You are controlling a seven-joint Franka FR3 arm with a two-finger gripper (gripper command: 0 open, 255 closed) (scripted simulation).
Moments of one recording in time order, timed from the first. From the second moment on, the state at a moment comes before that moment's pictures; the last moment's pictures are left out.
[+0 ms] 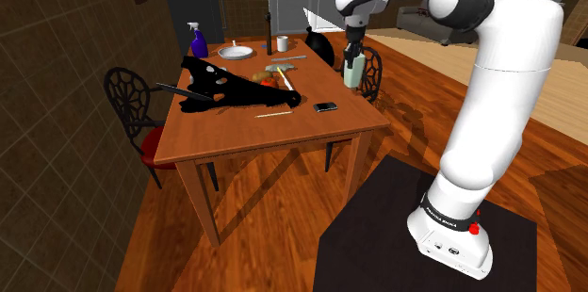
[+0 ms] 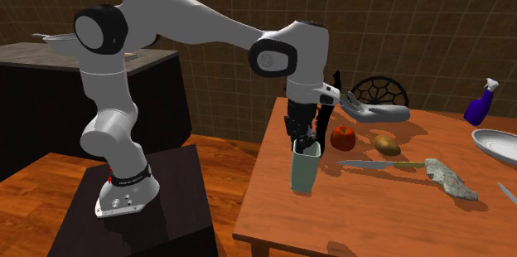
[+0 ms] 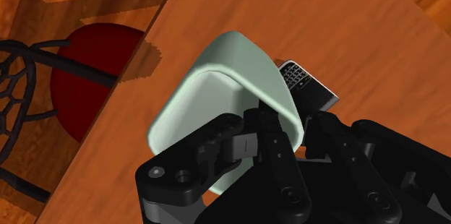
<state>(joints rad) -0.17 0.17 -0.41 -1.75 0.04 1.91 -0.61</state>
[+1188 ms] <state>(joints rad) -0.17 0.17 -0.41 -1.50 0.04 1.66 -0.62</state>
